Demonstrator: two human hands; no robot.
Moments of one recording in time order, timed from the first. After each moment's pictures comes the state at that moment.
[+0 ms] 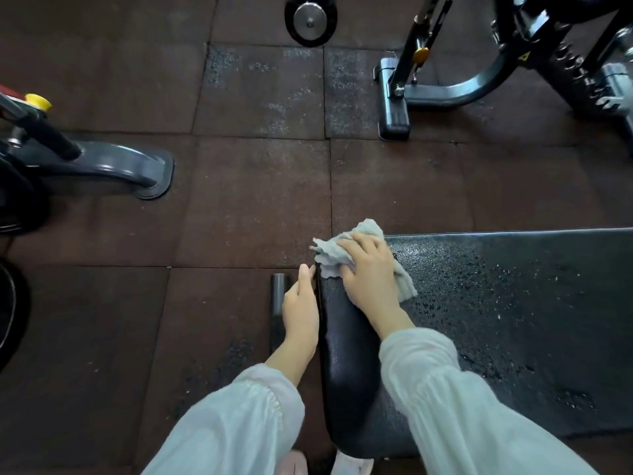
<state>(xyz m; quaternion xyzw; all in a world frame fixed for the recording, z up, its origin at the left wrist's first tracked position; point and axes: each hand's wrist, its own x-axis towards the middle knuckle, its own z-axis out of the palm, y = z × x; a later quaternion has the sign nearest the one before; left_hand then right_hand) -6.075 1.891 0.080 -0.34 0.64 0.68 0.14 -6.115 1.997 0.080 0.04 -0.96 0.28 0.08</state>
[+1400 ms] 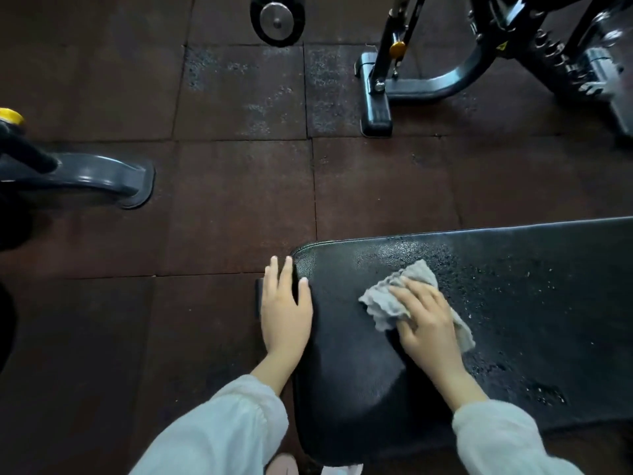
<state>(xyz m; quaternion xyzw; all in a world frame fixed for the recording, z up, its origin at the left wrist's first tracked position) -6.077 1.910 0.081 -0.17 0.90 0.40 0.06 -6.039 2.115 0.076 0.03 -0.96 0.26 0.09</state>
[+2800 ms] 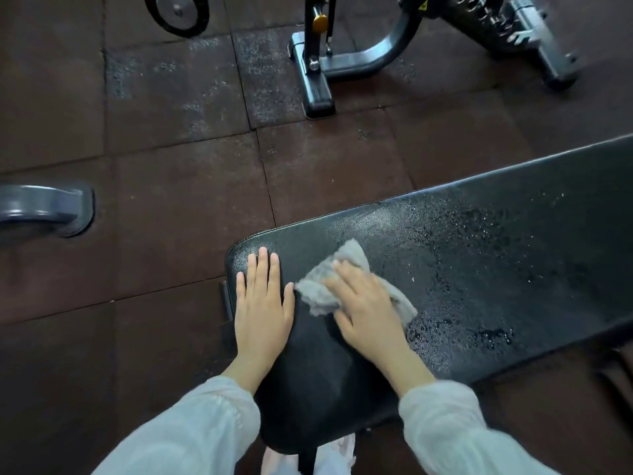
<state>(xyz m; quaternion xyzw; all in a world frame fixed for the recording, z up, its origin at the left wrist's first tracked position) -6.062 1.941 0.060 0.10 0.99 0.09 0.01 -6.020 2.105 0.082 0.04 -0.97 0.25 0.01</state>
